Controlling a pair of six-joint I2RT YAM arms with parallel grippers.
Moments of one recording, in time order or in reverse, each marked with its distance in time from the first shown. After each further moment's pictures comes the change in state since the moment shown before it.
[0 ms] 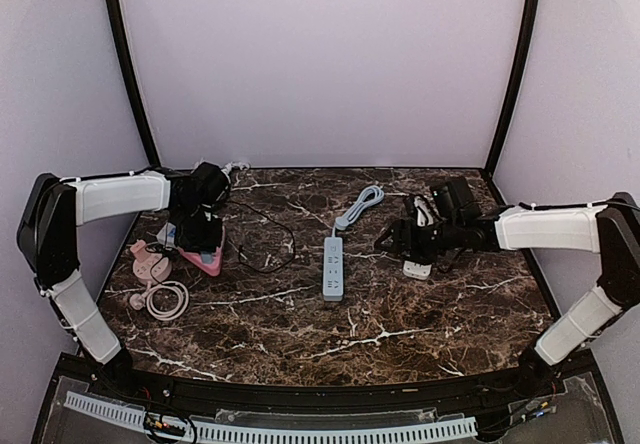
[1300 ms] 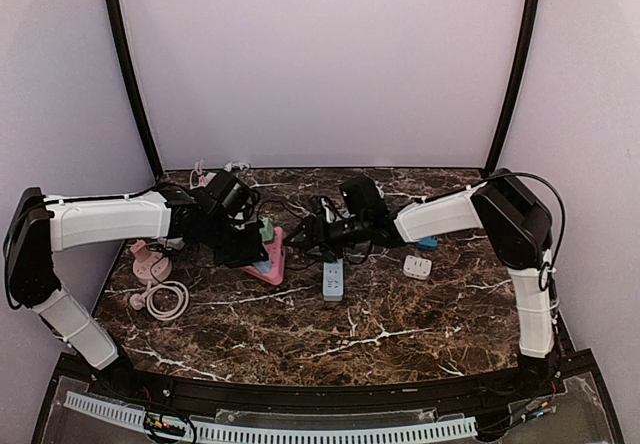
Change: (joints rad) left arm -0.256 -0.135 -0.112 0.274 0.291 -0.279; right arm 0.229 0.649 0.546 0.312 -0.278 0.225
